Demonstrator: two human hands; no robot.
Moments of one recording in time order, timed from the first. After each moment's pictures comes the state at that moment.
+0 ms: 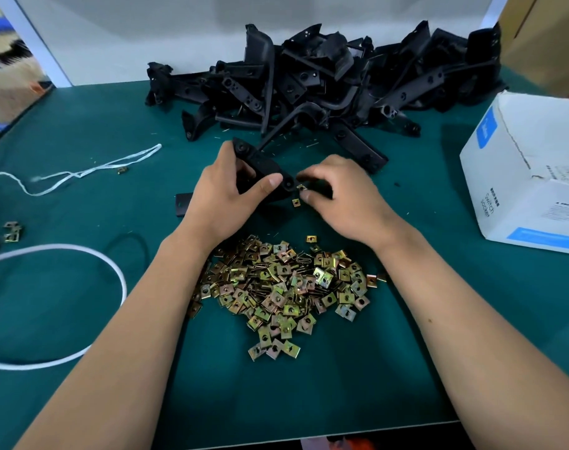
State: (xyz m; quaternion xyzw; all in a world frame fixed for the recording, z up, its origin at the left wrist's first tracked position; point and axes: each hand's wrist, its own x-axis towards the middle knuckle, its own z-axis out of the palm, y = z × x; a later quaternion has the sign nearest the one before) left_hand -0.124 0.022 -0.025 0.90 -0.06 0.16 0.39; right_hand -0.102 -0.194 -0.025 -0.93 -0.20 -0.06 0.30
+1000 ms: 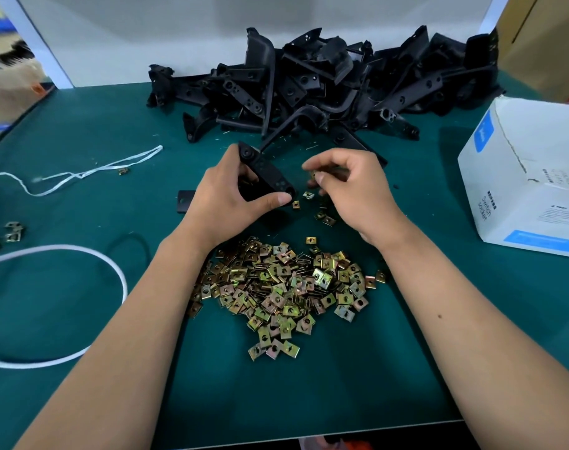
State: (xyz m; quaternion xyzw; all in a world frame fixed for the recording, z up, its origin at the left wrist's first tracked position) left_hand -0.128 0.021 -0.020 0.91 -0.08 0.15 0.38; right_hand -0.106 -0.193 -0.017 -0.81 -0.12 -0.07 0.57
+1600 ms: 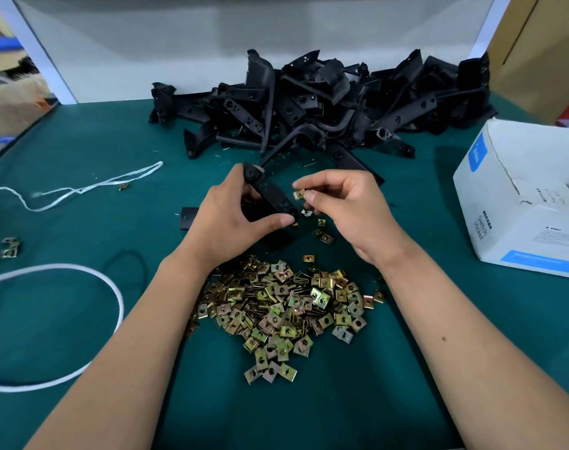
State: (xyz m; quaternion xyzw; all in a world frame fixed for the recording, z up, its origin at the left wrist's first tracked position) left_hand -0.125 0.019 -0.027 0.90 -0.12 0.17 0.39; right_hand -0.108 -0.196 -0.015 -0.75 -0.16 -0.02 0.64
